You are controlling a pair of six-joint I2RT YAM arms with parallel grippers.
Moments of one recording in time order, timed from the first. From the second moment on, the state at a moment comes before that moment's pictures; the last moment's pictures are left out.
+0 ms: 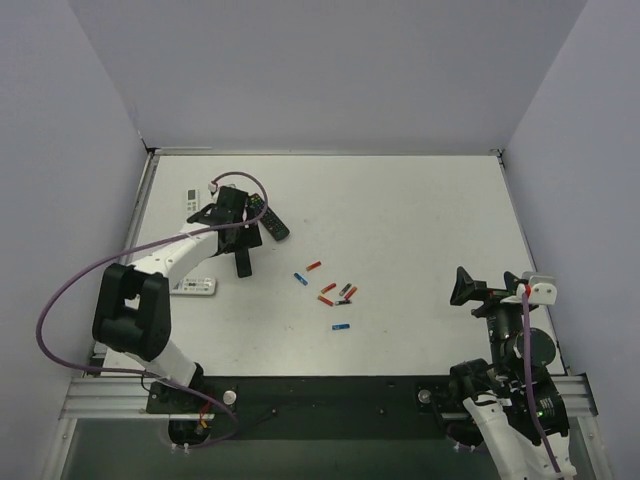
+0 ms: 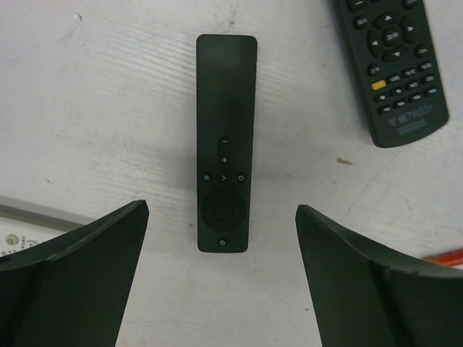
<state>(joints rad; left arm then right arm) -0.31 1.56 1.07 -0.49 -0.28 -0.50 0.28 0.01 0.51 -0.45 0.34 0.09</state>
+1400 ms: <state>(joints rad) -0.33 1.57 0.96 -0.44 -0.02 -0.46 0.28 0.22 0.64 -0.49 0.04 0.22</state>
